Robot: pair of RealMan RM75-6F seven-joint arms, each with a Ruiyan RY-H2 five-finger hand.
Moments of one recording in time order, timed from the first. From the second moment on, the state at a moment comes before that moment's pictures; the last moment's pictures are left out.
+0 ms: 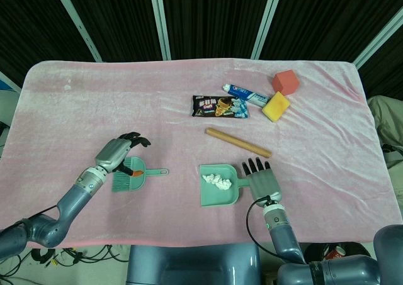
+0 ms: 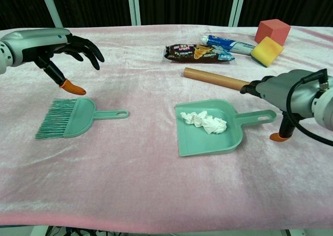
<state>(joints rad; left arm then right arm) -0.74 -1.36 -0.12 -1.49 1.24 0.86 -0.17 0.78 -1.54 0.03 -1.91 -0.61 1.39 -1.11</state>
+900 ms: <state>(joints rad) -0.15 -1.07 0.04 -1.65 1.37 1.64 0.03 0.34 -1.07 -0.14 -1.84 -1.21 1.58 -0.29</state>
